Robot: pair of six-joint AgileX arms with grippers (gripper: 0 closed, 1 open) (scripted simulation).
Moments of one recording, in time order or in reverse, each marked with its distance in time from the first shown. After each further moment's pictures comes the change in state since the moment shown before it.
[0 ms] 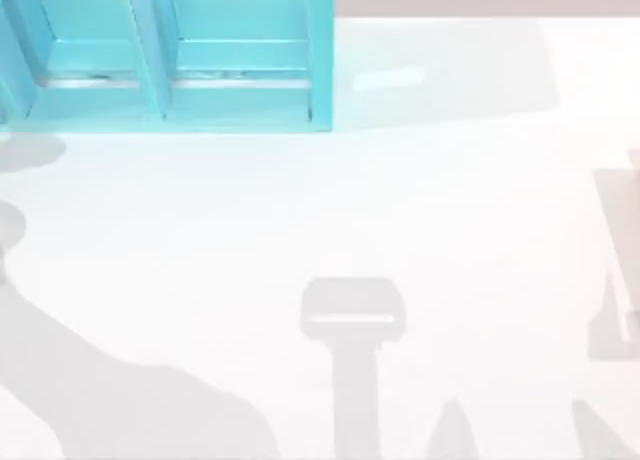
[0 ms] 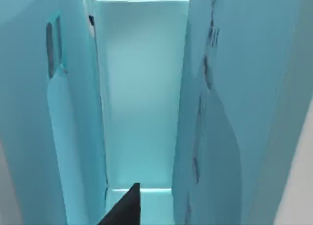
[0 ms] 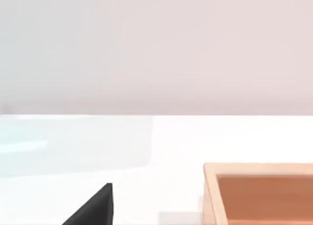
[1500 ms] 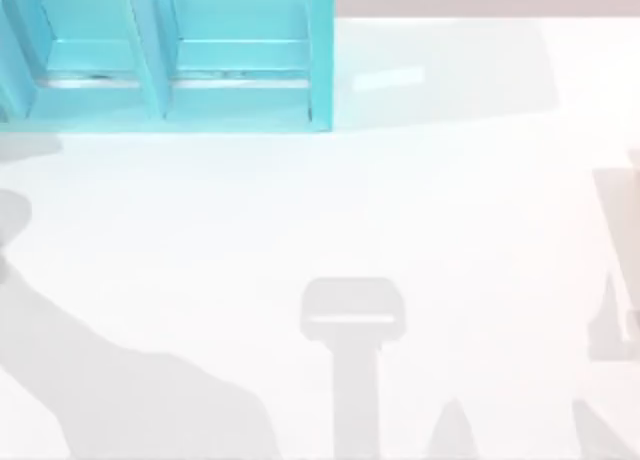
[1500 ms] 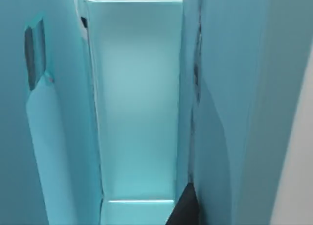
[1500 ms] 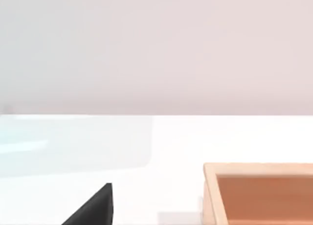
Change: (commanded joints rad) left arm -0.016 0.030 0.058 -0.026 -0.015 -0.003; right arm 0.000 0.000 0.000 0.000 0.000 0.000
